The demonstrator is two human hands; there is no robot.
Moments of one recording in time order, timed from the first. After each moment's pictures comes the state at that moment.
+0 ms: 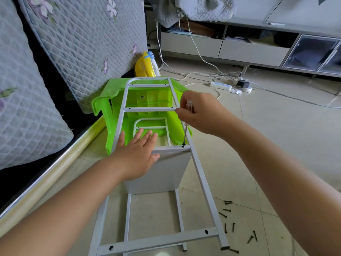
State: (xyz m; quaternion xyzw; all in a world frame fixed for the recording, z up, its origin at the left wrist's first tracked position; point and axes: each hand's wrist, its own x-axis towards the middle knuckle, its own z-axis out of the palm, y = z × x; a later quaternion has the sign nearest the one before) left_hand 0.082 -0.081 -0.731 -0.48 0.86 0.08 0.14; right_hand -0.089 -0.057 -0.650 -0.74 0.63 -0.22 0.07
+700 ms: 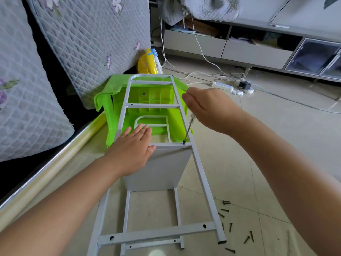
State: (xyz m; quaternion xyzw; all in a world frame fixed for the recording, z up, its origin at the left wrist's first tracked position) left_hand 0.092 -0.087 -0.736 -0.48 0.87 0.04 0.08; right_hand -0.089 -0.055 -0.639 -0.77 0.62 -0.18 0.03
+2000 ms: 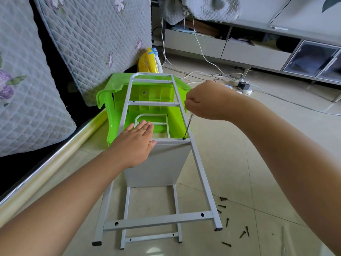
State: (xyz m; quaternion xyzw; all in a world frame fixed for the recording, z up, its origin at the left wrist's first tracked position) left_hand 0.092 -0.091 -0.739 -0.47 0.88 0.03 0.07; right_hand -0.080 -0.058 -0.617 -0.75 0.66 0.02 -0.03
